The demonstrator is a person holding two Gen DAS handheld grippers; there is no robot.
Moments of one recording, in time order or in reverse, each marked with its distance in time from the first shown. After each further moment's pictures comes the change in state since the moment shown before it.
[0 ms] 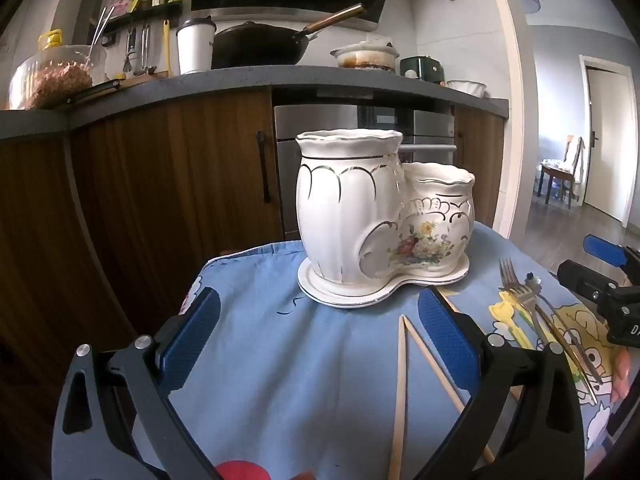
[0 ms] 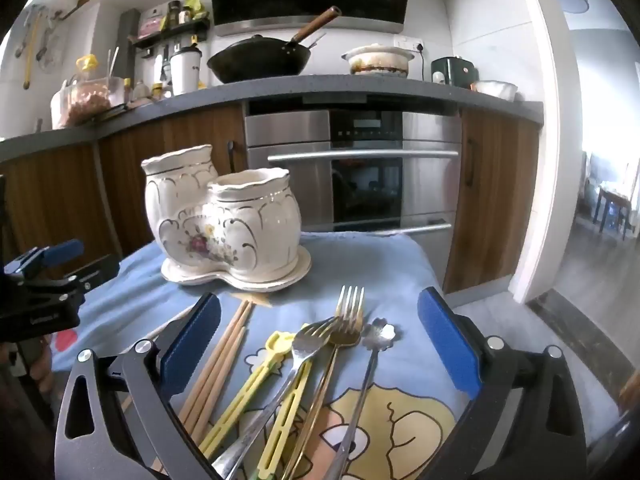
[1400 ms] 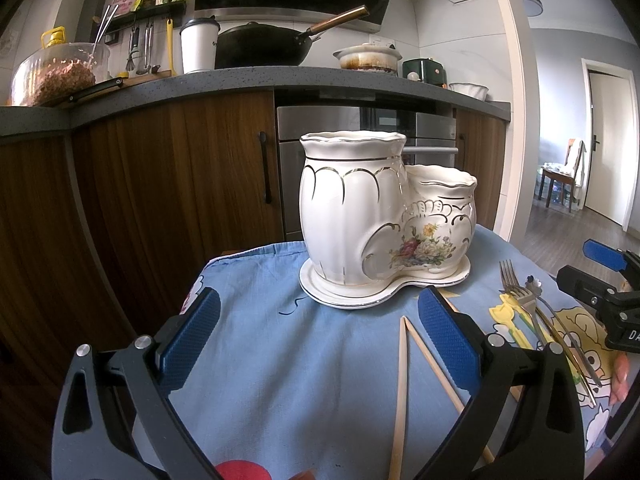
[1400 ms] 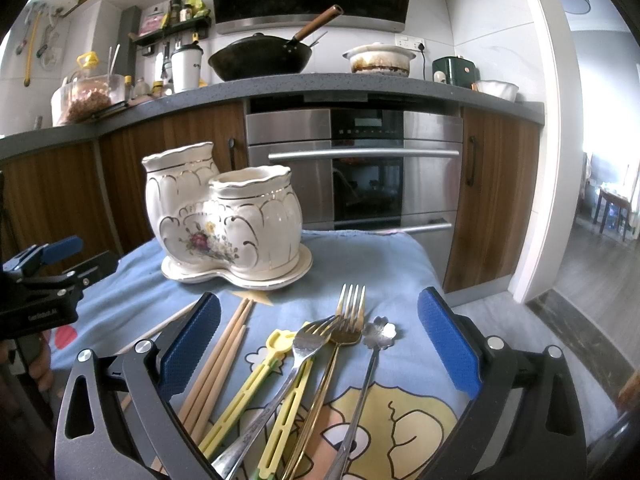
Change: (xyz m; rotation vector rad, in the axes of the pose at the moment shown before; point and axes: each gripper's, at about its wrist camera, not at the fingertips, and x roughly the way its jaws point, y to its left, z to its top) left arm -0.001 0.000 -0.002 -0.008 -0.011 -0.002; right arm 0.001 0.001 -0.001 -0.002 0.004 0.000
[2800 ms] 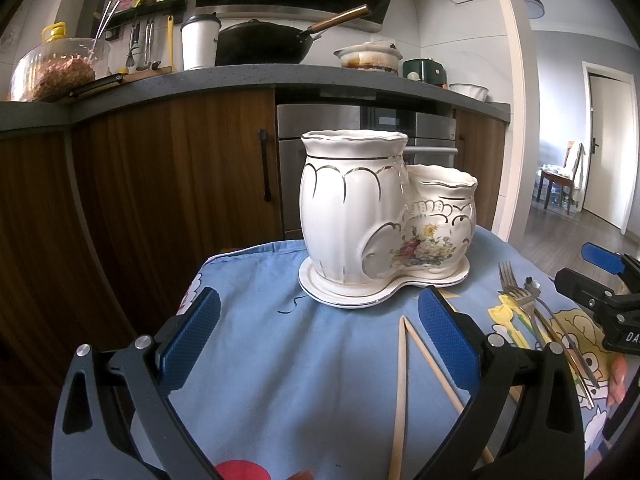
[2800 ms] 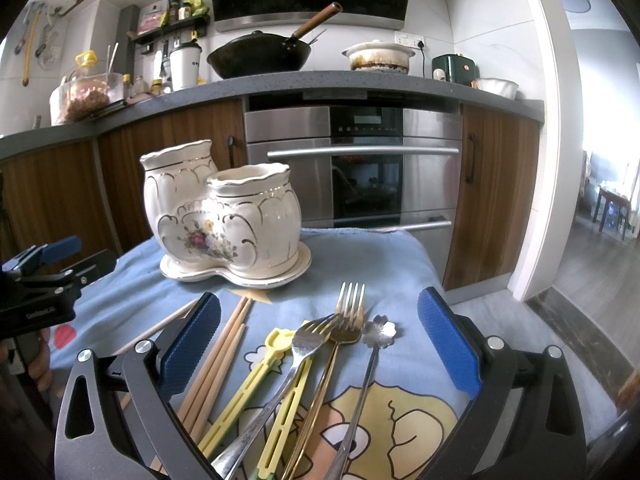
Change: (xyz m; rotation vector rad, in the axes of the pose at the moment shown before) left arm 0.003 0.004 0.002 -0.011 0.004 -0.004; right arm 0.001 0.000 -0.001 -0.001 0.002 -0.001
